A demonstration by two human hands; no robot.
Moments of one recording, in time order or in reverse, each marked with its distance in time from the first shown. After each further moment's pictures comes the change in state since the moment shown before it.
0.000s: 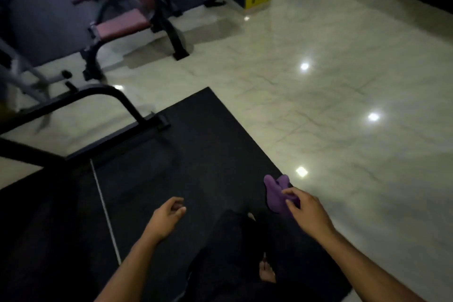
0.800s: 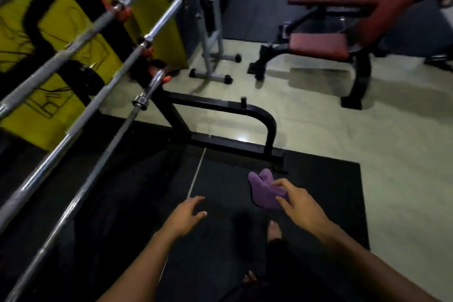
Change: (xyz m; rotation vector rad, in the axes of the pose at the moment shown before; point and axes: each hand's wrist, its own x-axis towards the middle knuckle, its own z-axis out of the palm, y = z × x) left_hand 0.175 -0.183 -0.350 -0.130 0.354 -0.359; right_hand 0.386 -0.548 0.239 -0.355 -0.653 -0.795
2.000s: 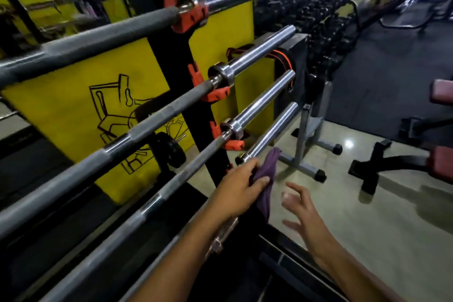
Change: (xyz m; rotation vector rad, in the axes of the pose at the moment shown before) left_hand 0.295 0.094 -0.542 -0.094 0.663 0.293; right_hand 0.556 -0.351 -0.105 1.004 -0.166 -0.101
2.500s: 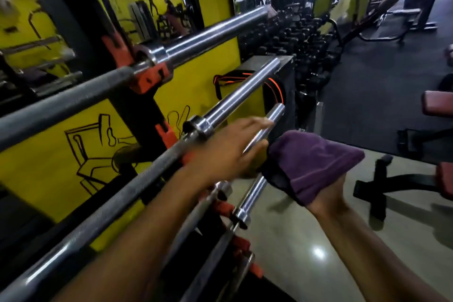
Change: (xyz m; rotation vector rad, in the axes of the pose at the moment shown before) left_hand 0.205 0.022 -0.093 0.299 0.033 0.528; right_hand 0.187 -0.130 -0.039 0.902 0.064 -0.295
